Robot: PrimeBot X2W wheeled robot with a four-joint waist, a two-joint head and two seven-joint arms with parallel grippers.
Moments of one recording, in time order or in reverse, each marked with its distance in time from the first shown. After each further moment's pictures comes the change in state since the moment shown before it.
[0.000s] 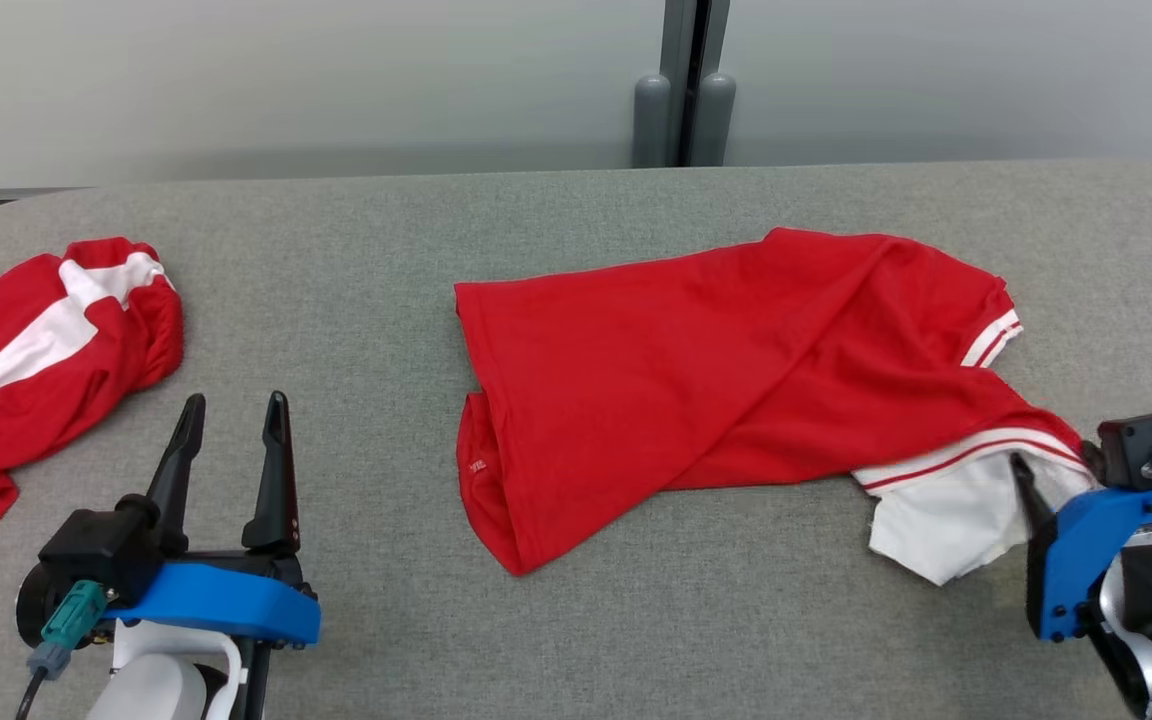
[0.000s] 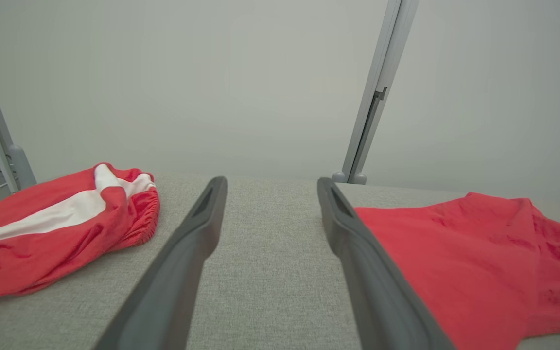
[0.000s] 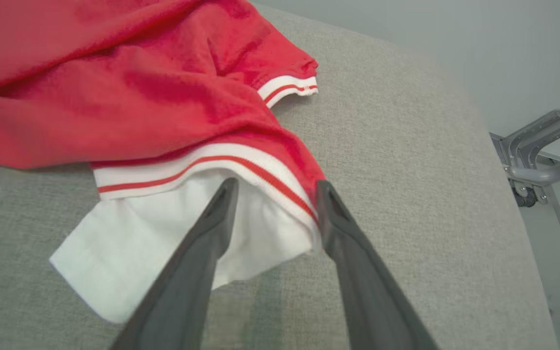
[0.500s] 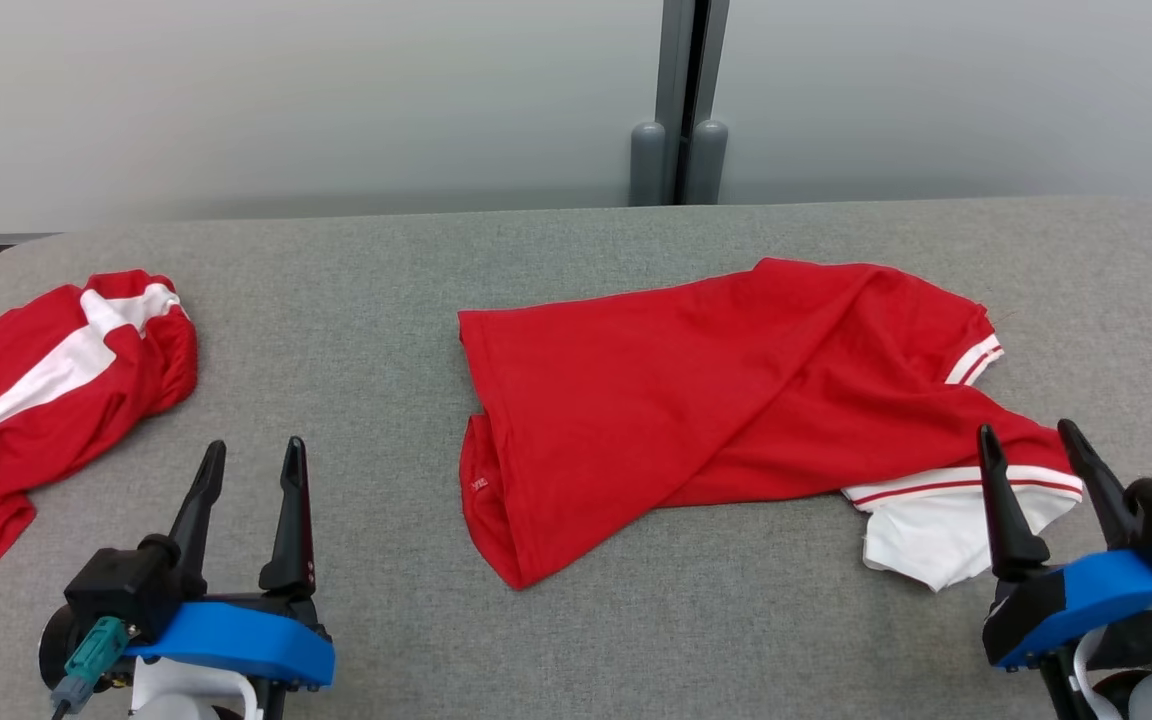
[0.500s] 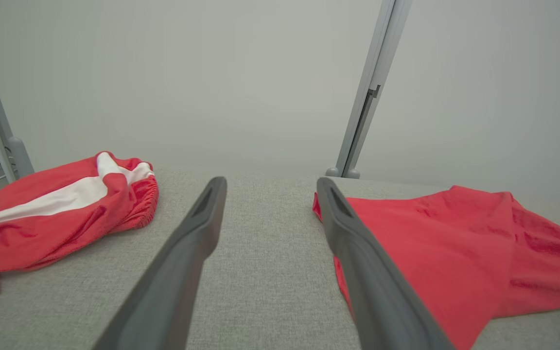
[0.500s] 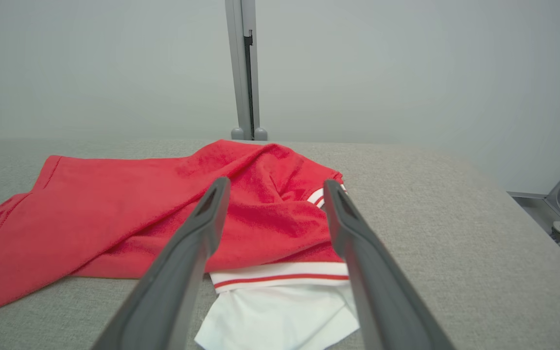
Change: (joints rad) left arm 0.053 -0.009 -0.018 0.003 -0.012 0.005 0.002; right arm 0.121 0.171 -0.039 -0.179 0.090 0.000 -0.302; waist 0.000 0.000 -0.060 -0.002
